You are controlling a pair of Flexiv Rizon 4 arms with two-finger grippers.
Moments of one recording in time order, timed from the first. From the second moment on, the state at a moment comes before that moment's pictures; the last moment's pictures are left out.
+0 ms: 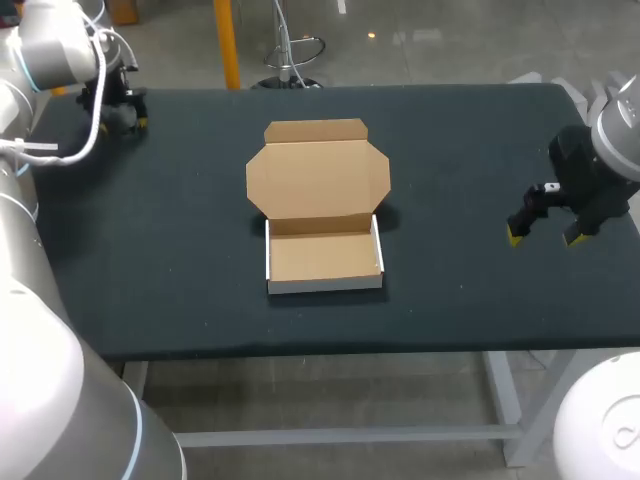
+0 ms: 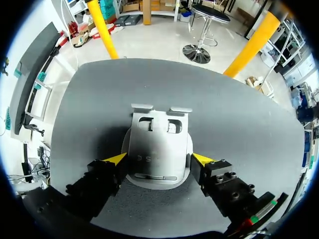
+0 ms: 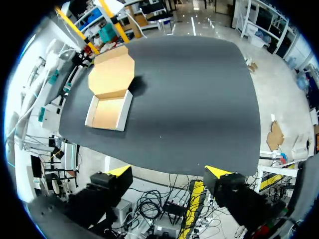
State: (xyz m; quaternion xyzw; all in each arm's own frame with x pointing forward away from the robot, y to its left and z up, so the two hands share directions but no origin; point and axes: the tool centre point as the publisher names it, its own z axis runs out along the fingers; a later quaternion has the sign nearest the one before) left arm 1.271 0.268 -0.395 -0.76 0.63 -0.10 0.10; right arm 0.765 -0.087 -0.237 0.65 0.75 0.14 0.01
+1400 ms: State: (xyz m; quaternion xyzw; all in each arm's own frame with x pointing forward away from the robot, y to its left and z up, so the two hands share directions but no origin) left arm 1.241 0.272 -0.374 -0.76 0.64 -0.08 0.04; right arm 0.765 -0.087 -0.237 0.65 0.75 0.14 0.01
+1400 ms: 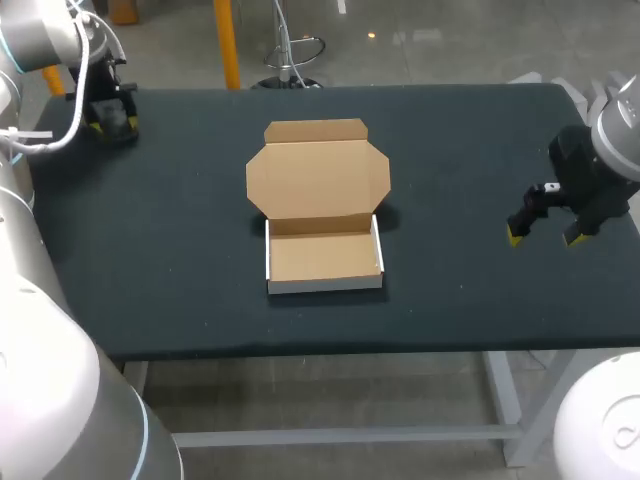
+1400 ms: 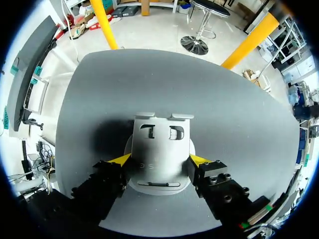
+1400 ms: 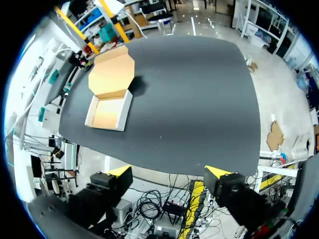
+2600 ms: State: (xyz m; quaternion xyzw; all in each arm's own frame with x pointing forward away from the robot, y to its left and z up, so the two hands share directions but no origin) left arm 1.142 0.241 -0.308 -0.71 0.70 -0.06 -0.03; right arm 0.772 -0.065 -0.251 0.38 0.89 0.24 0.01
